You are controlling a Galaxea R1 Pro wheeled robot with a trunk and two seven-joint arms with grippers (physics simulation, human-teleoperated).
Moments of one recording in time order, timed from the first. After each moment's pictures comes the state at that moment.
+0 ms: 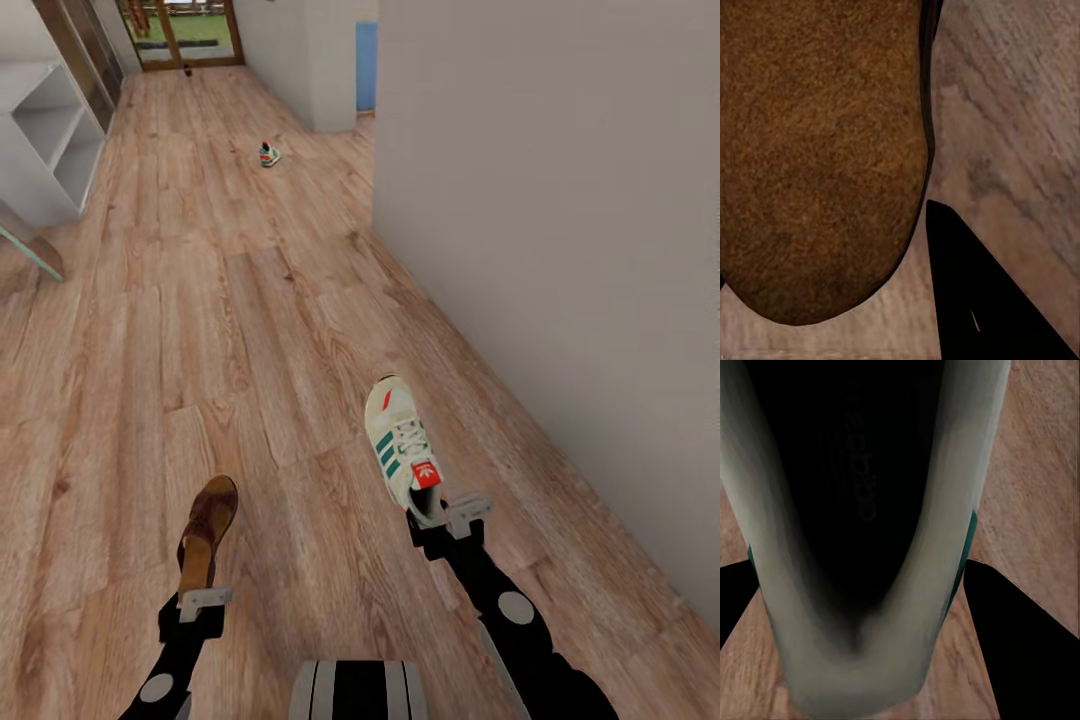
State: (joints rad) left arm -0.36 0.06 0.06 -0.54 -0.07 -0.32 0.13; right arm -0.23 -0.01 0.24 -1.42 0.04 0.18 0.02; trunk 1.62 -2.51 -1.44
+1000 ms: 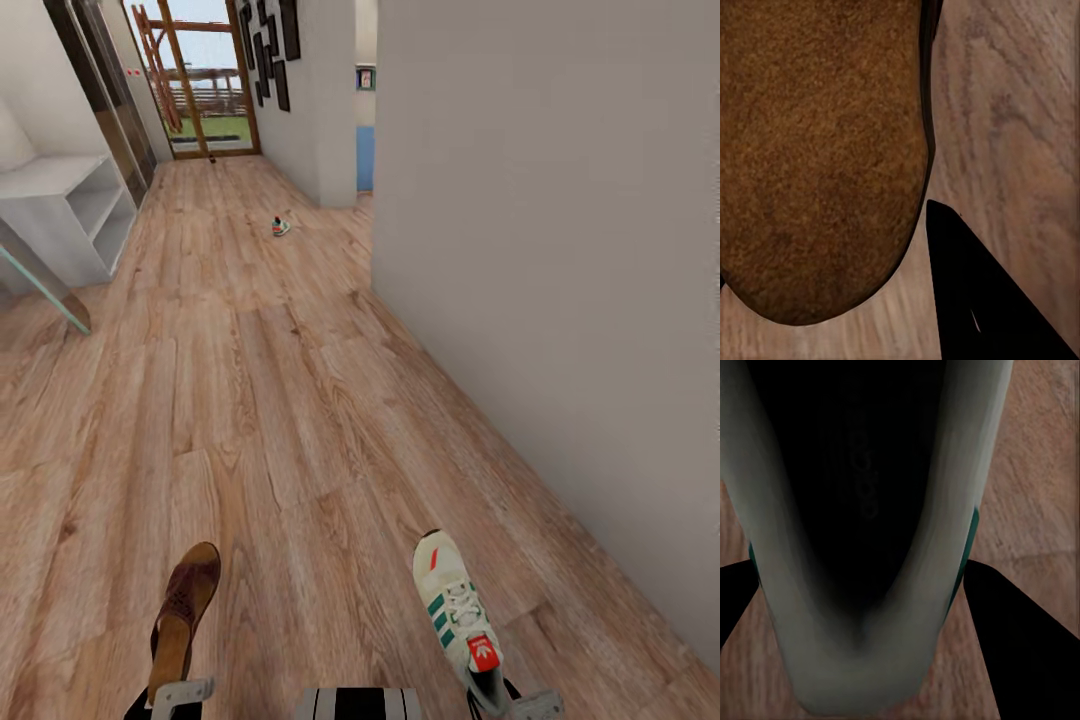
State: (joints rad) left arm -0.16 0.05 0.06 -0.53 -0.06 -0.38 0.19; right arm -0.11 -0.10 0.23 -0.53 0.04 -0.60 -0.08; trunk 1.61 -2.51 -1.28
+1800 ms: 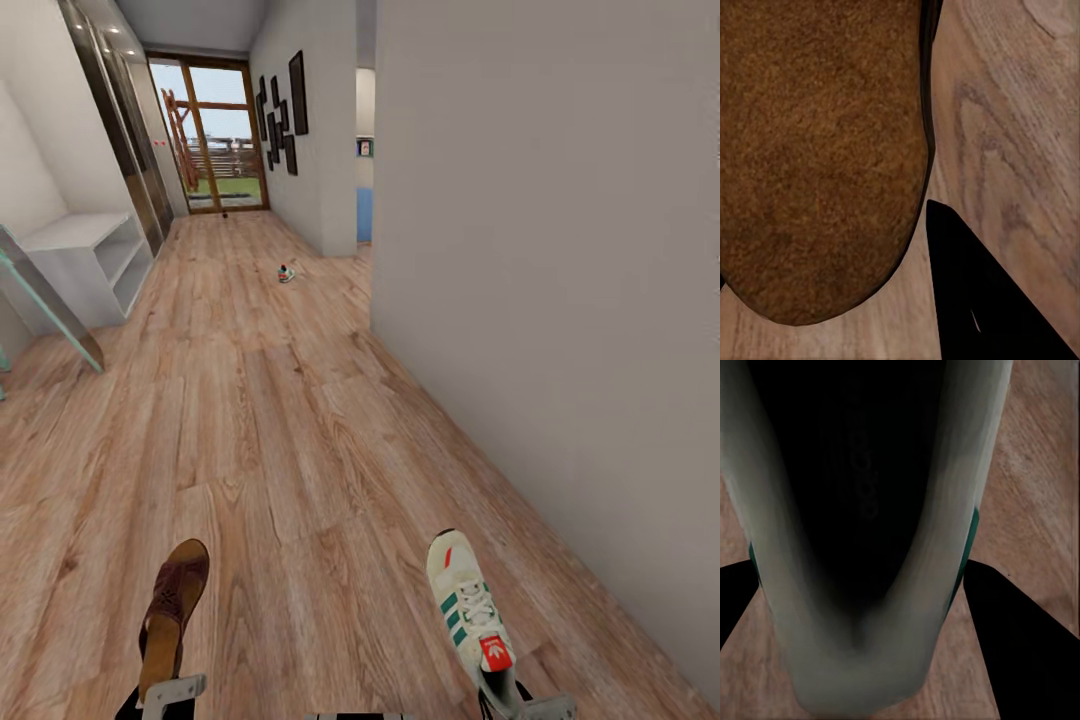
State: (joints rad) left arm -0.16 0.05 0.11 -0.53 -0.06 -0.42 0.19; right arm -0.11 -0.10 0.17 -0.52 0.03 -0.60 -0.07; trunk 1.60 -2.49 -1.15
